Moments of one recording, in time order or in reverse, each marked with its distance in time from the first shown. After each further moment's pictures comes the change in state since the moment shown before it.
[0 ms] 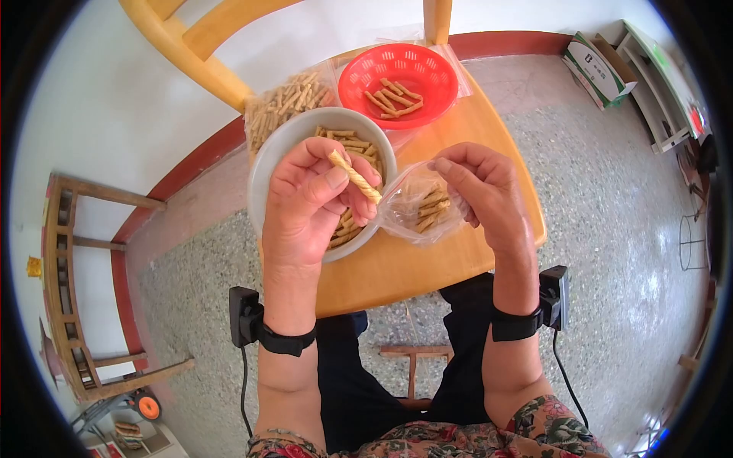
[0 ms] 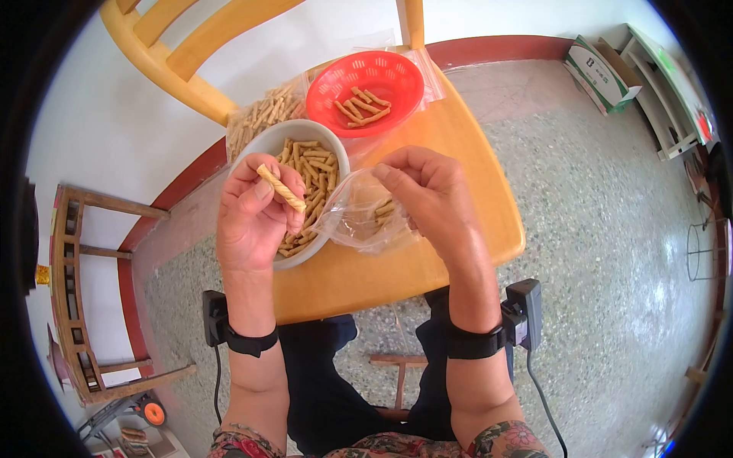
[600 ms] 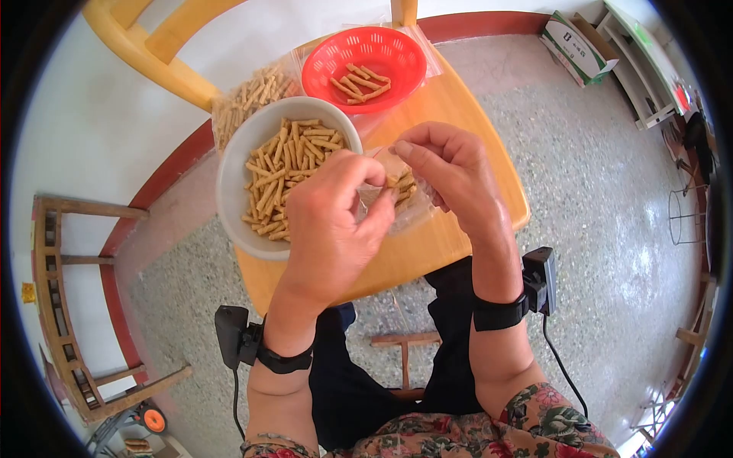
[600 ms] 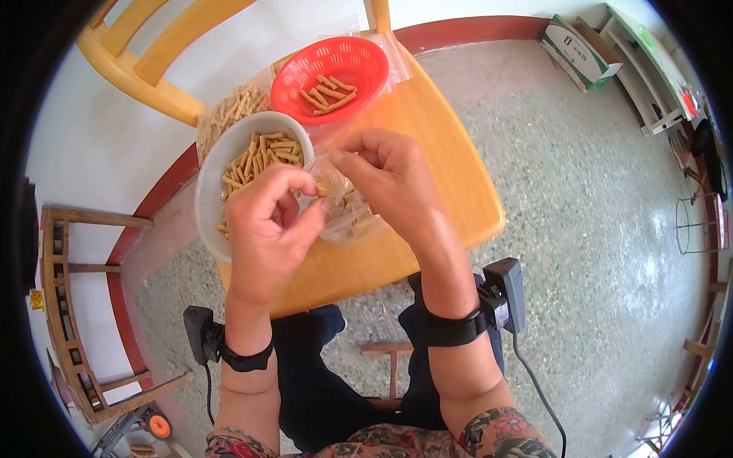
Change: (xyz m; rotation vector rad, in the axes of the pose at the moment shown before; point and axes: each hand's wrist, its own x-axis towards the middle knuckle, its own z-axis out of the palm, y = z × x) left_hand -0.009 -0.026 0.050 1.248 0.091 0.204; right_hand 0.001 0.005 0.002 -0.030 0.008 -0.050
